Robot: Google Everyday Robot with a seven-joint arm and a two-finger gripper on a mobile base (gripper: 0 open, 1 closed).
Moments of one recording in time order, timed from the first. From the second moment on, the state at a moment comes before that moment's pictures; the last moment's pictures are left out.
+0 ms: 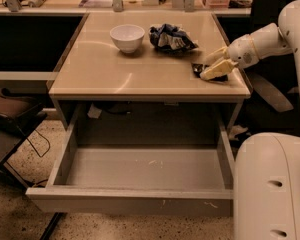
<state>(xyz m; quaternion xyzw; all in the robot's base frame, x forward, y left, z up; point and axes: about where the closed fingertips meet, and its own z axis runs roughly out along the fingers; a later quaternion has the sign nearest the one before) 0.724 -0.210 0.811 -0.54 0.72 0.28 0.35</state>
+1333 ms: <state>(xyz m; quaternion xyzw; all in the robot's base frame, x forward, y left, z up) 0.638 -0.227 0.891 -0.52 0.74 0.31 0.30</state>
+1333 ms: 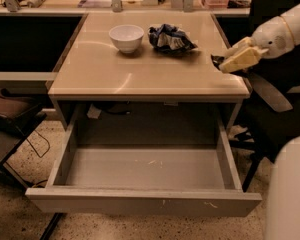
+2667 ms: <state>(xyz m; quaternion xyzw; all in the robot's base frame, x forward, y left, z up) 0.580 -0.245 0.876 -0.50 0.76 0.30 0.30</state>
